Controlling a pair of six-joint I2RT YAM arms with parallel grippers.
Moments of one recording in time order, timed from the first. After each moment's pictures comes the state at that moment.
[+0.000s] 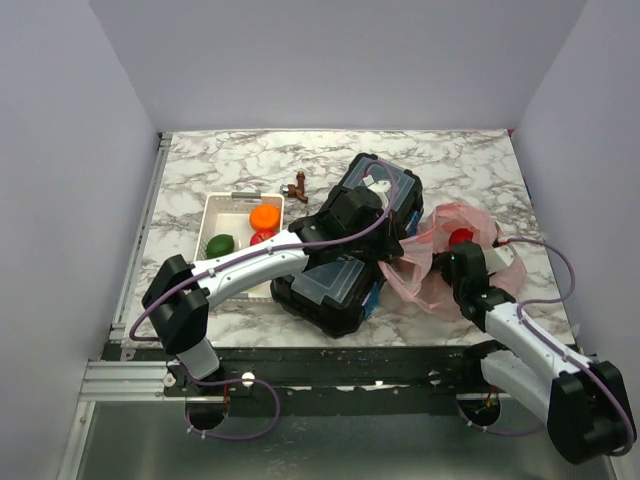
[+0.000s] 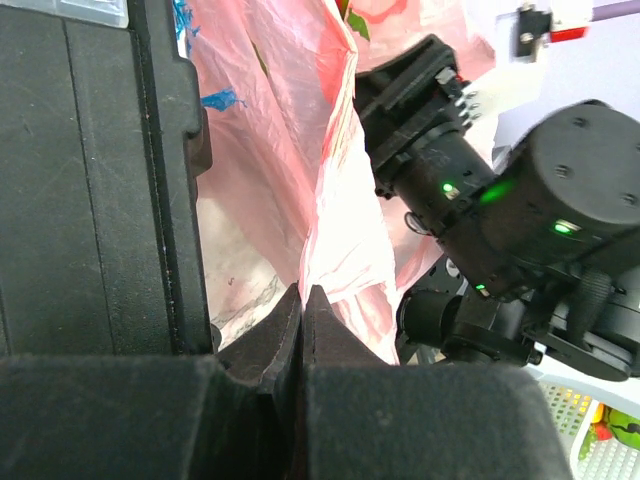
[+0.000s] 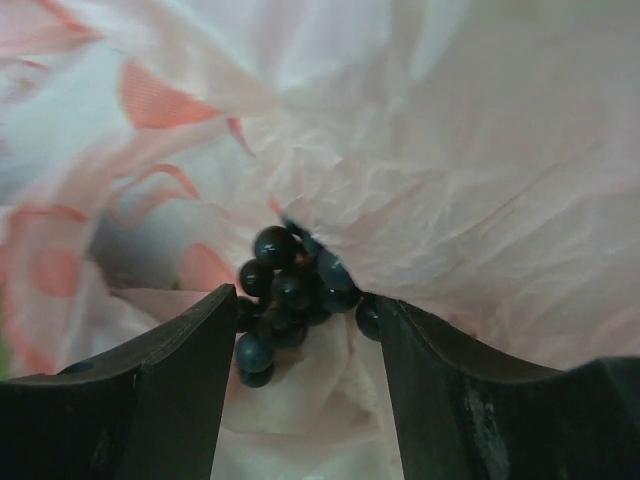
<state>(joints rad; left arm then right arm) -0.98 1.65 1.35 -0.26 0.16 -0.71 0.28 0.87 0.30 -0.06 0.51 0.96</state>
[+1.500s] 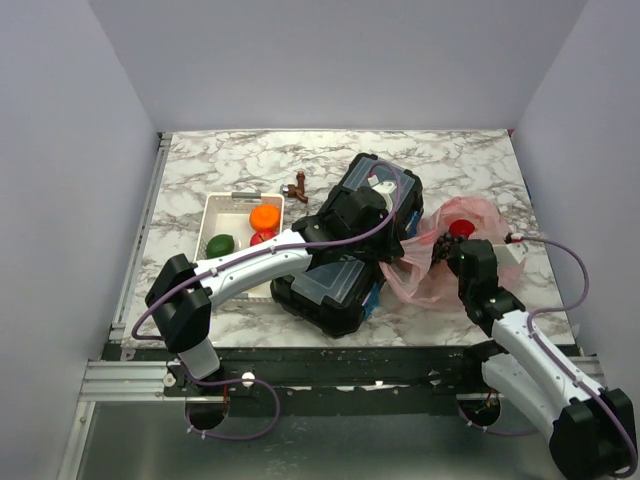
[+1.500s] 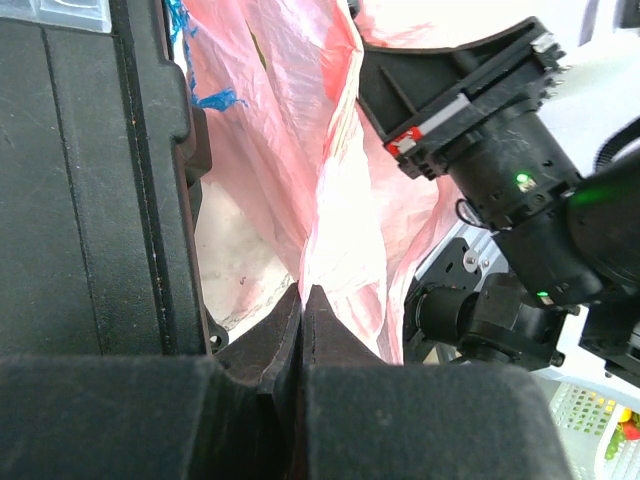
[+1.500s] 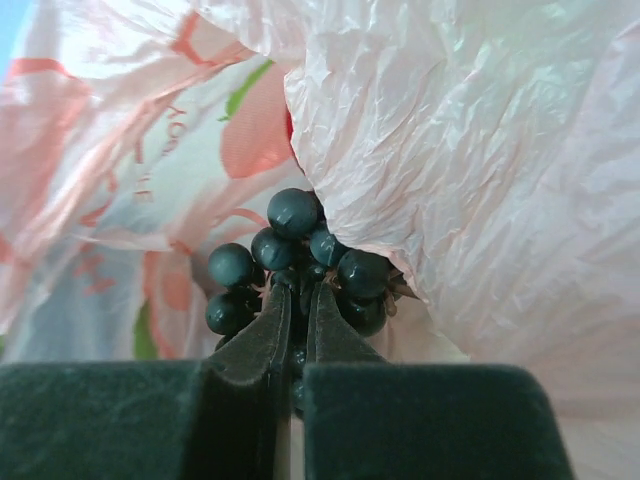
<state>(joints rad) -1.00 1.66 1.38 -0.28 0.14 -0.66 0.27 0.83 0.35 -0.06 0.57 0.98</state>
